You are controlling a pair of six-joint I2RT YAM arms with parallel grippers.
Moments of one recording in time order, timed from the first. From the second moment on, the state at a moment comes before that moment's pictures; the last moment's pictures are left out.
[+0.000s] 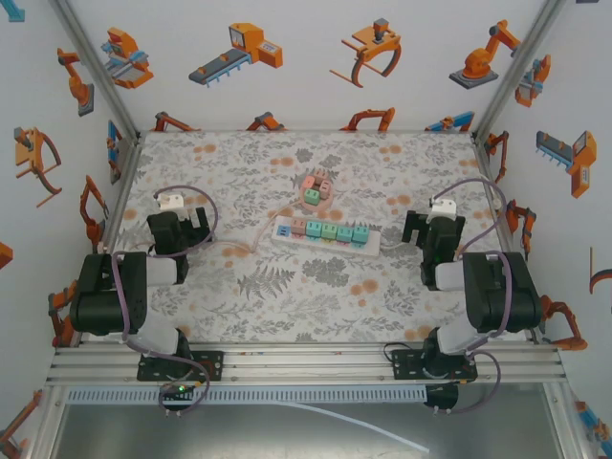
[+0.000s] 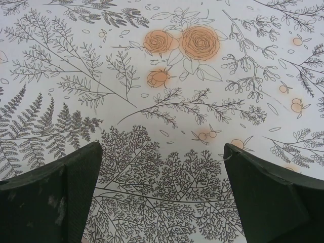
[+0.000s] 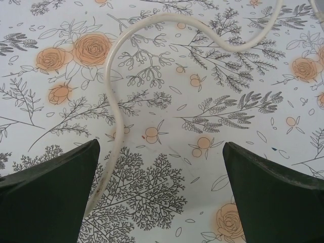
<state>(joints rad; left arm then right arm) -0.03 1.55 0.40 0.74 -0.10 -0.05 0.02 1.55 0.34 0.84 0.20 0.01</state>
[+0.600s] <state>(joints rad) -0.03 1.55 0.40 0.74 -0.10 -0.05 0.02 1.55 0.34 0.84 0.20 0.01</state>
